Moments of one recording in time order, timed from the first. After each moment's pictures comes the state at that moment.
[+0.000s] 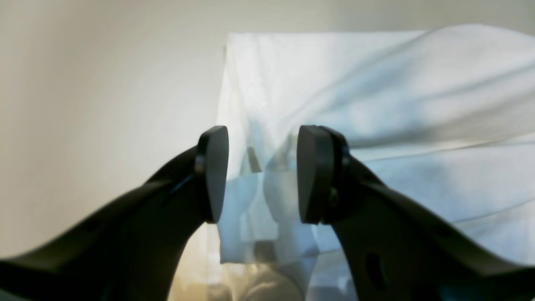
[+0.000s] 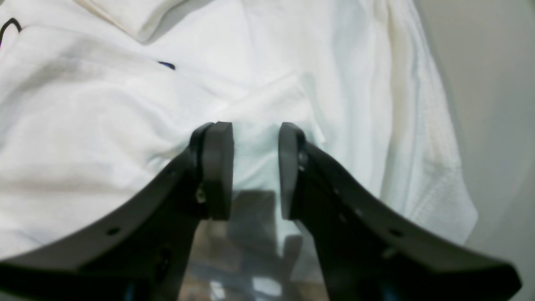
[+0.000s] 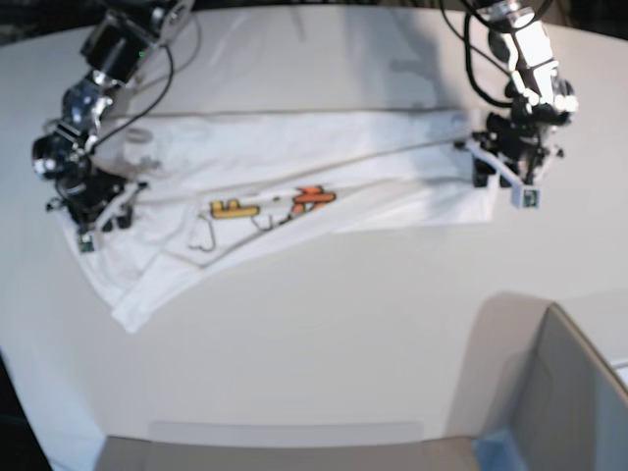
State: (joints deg) left arm 11.0 -4.1 -28.6 101.7 -11.7 -26.0 51.7; right arm 8.4 4.4 36.4 79.6 -11.3 44.2 -38.1
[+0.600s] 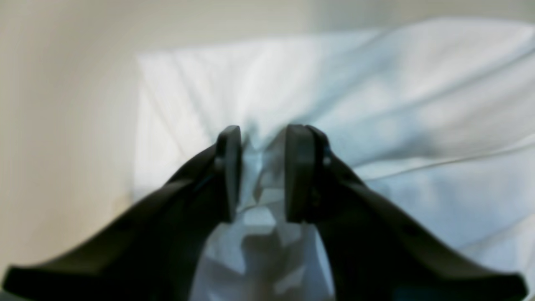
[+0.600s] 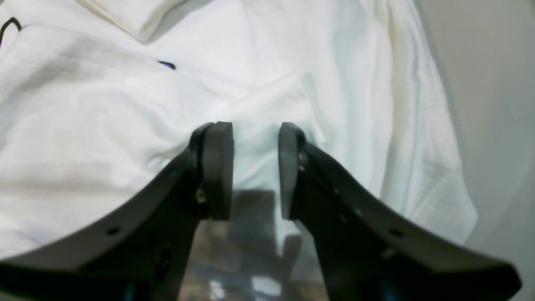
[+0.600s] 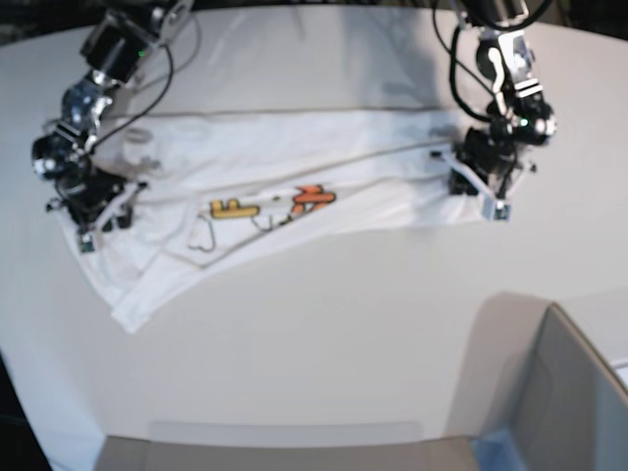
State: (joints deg) left arm 5.8 -4.5 -22.5 92.3 -12.0 -26.0 50.5; right arm 8.4 4.6 36.3 79.5 -11.3 44.2 -38.1
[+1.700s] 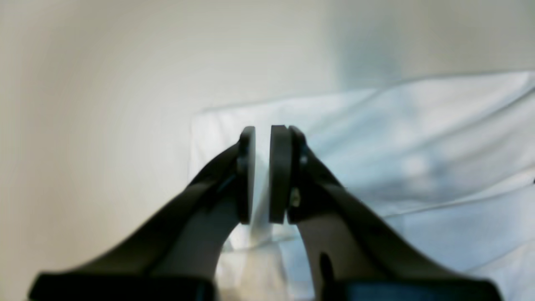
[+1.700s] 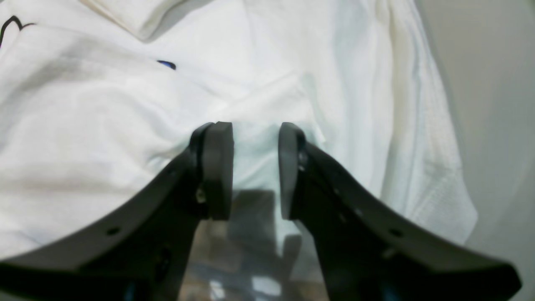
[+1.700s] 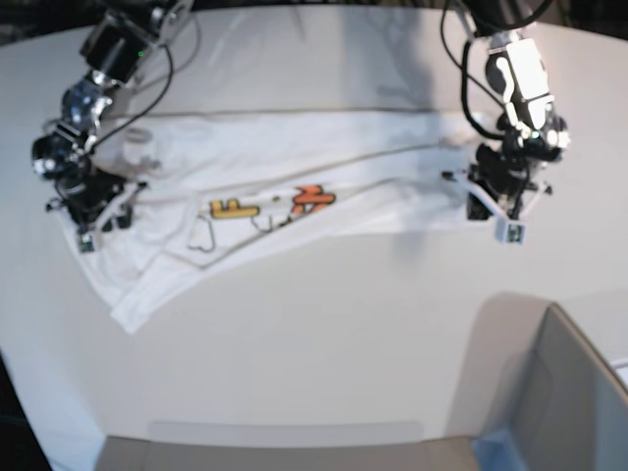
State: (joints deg) left arm 3.4 -5.6 -22.6 97.8 -11.6 -26.0 51.4; right arm 8.4 4.6 36.3 79.5 -11.2 44.2 -38.1
